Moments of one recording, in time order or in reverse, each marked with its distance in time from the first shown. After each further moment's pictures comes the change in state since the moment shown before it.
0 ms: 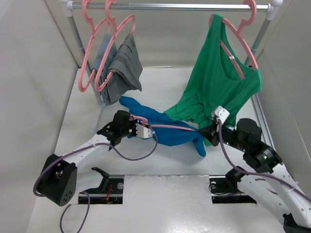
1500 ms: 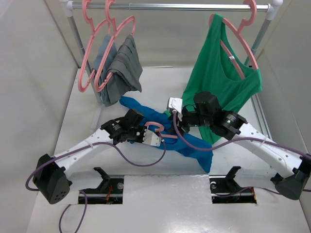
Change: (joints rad) left arm -0.280 -0.007 0.296 -0.584 -0.047 -0.092; right arm 0.250 0.647 0.409 0.048 -0.184 -0.292
